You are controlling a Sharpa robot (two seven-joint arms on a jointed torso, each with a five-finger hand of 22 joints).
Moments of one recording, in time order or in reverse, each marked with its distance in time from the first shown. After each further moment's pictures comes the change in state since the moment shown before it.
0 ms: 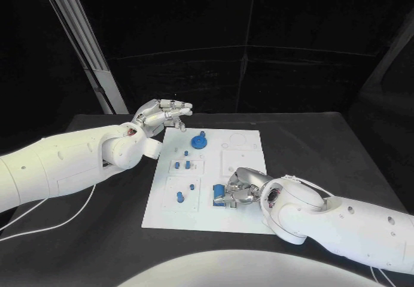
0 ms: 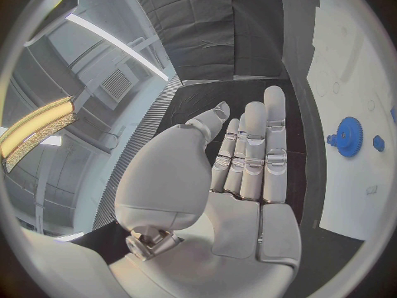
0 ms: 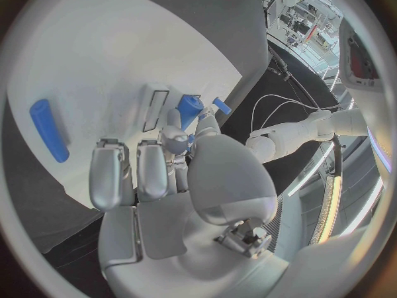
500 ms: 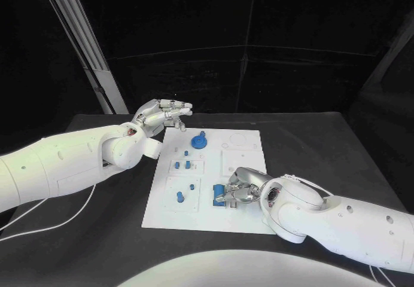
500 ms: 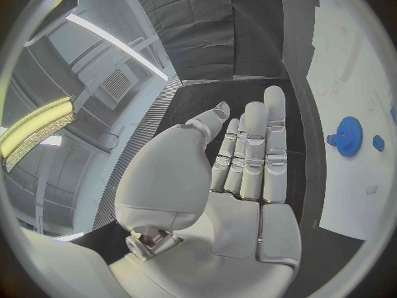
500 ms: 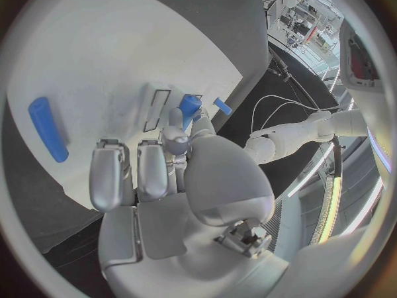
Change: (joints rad) left arm 0.000 0.000 0.000 -0.001 0.000 0.000 0.000; left_hand 0.000 0.000 0.000 0.000 0.000 0.000 0.000 0.000 0.000 0.000 0.000 0.000 0.000 0.000 0.000 0.000 0.000 0.000 0.000 0.000 0.000 0.000; right arm 0.001 0.003 0.001 -0.009 -0.001 0.009 0.010; right_hand 0.060 0.022 0.018 -0.032 -0.006 0.000 0.000 0.000 0.005 0.009 -0.006 0.004 0.006 0.000 0.000 0.004 0.007 0.000 0.004 -0.004 0.004 0.000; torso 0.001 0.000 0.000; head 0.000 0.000
